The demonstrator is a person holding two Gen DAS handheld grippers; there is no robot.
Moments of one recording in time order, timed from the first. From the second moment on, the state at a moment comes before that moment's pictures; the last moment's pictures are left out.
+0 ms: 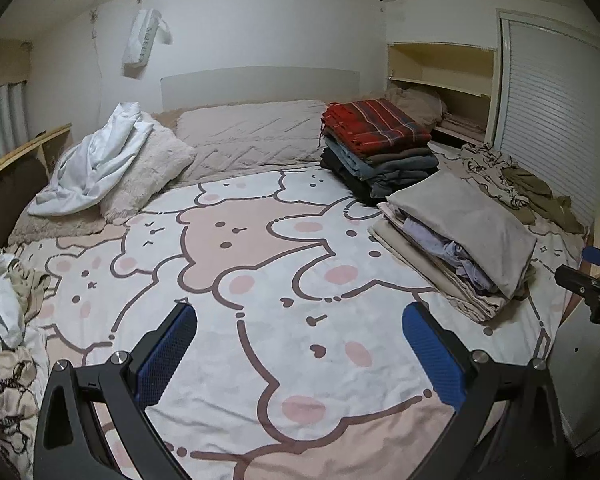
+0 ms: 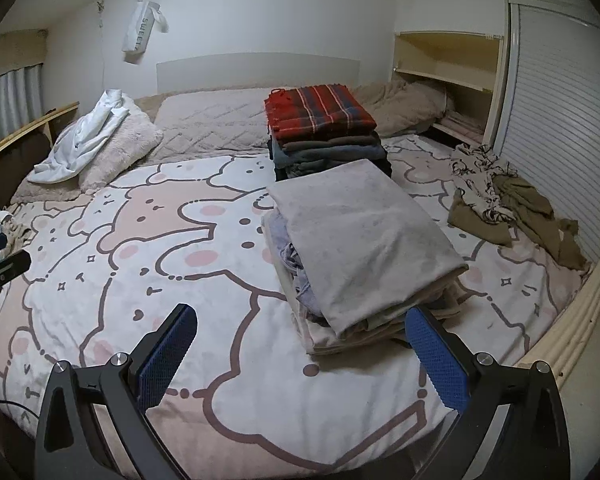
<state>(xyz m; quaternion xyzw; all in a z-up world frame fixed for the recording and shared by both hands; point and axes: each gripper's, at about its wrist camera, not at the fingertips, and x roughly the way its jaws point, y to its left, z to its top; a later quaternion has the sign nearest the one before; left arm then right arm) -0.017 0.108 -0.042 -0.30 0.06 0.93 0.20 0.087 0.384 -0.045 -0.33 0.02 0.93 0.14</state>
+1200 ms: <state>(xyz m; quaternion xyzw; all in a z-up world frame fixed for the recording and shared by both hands) -0.005 0.106 -0.033 -0.30 0.05 0.93 0.21 0.087 0.368 -0.051 -0.34 -0.01 0.93 0.13</state>
